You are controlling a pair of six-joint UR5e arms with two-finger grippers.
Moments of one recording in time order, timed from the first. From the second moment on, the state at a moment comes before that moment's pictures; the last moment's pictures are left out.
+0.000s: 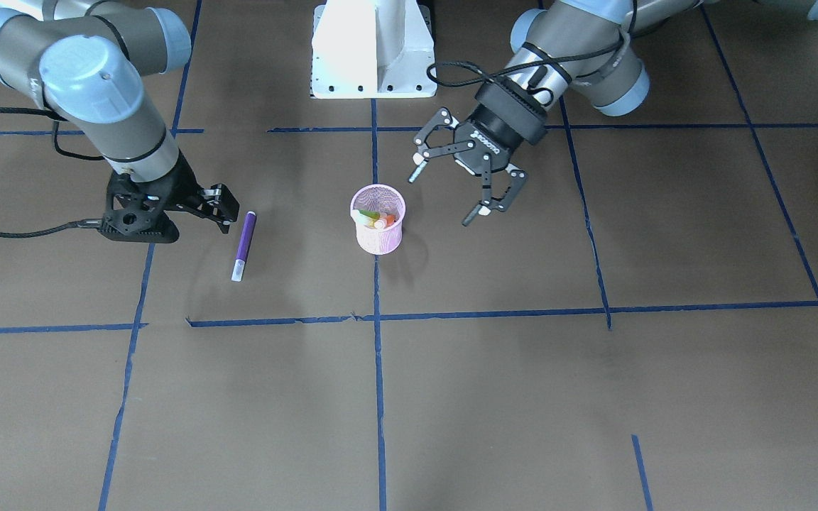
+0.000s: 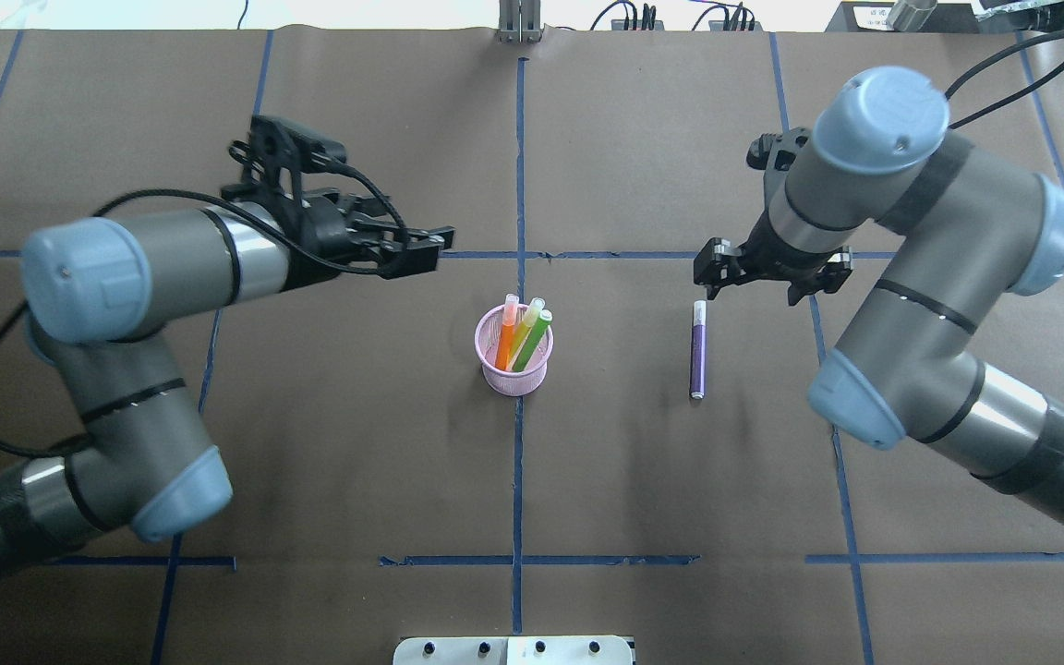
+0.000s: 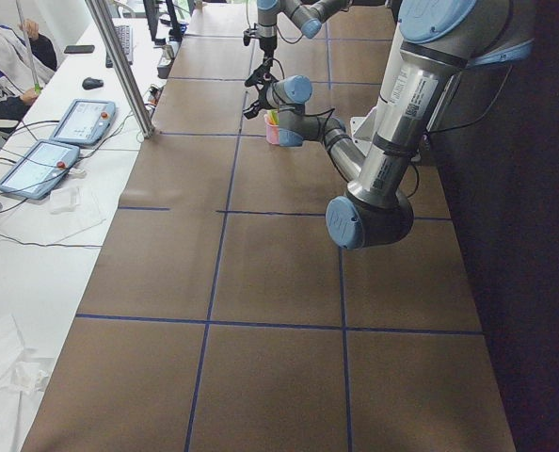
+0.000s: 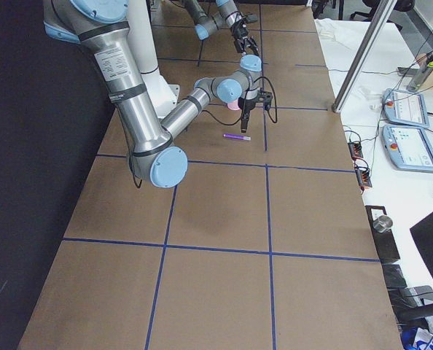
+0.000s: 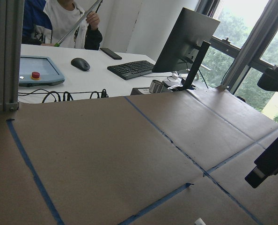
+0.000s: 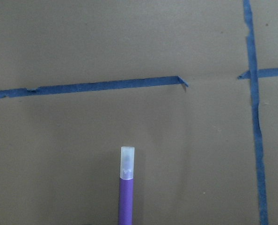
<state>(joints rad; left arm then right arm) -0.64 -1.98 -1.80 -2.46 -1.65 -0.83 0.74 -1.12 1.79 -1.63 2.05 1.08</state>
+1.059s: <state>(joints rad) -0.95 -1.80 -1.83 -2.33 -2.12 -0.82 0.62 -1.11 1.59 -1.42 1.93 1.19</state>
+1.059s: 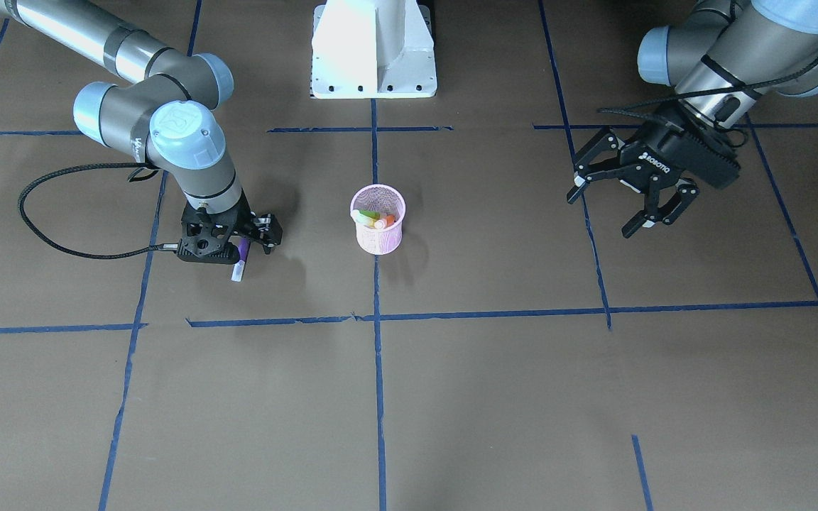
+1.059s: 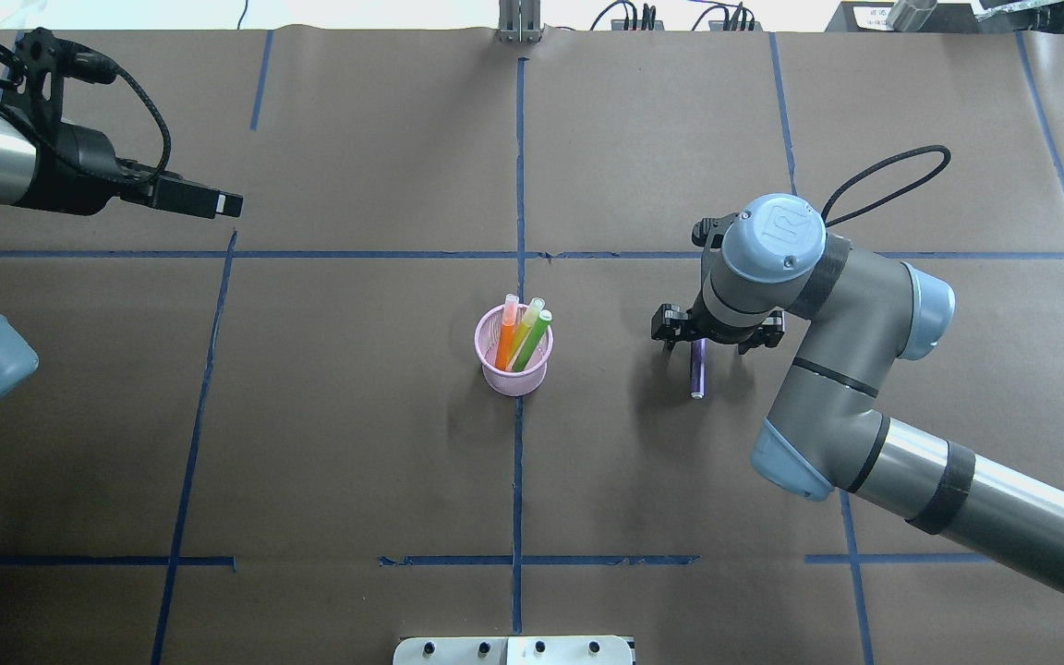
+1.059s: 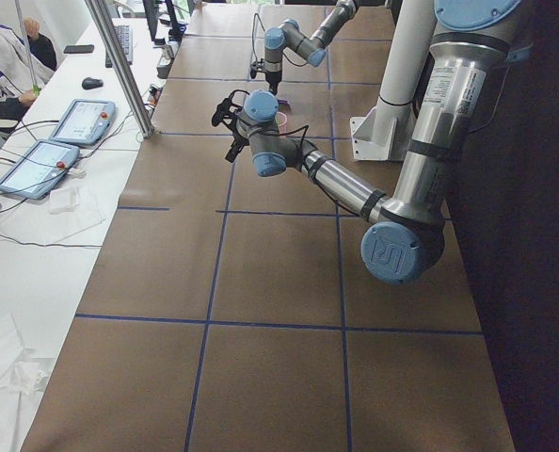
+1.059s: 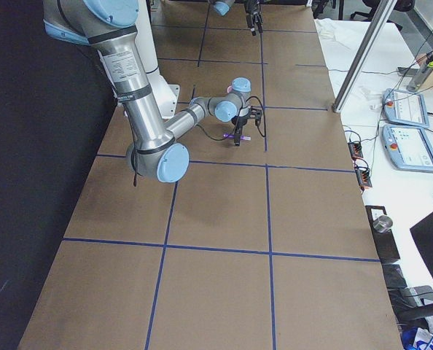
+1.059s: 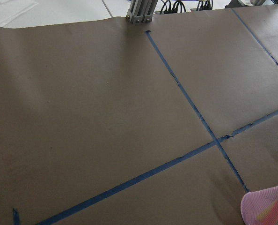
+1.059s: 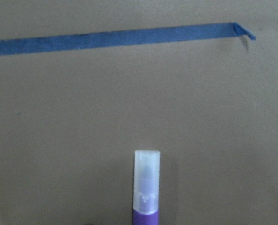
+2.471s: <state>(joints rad) -0.95 -1.80 -1.82 -2.34 -2.12 -0.81 0.64 -1.09 1.59 -1.41 1.93 1.19</state>
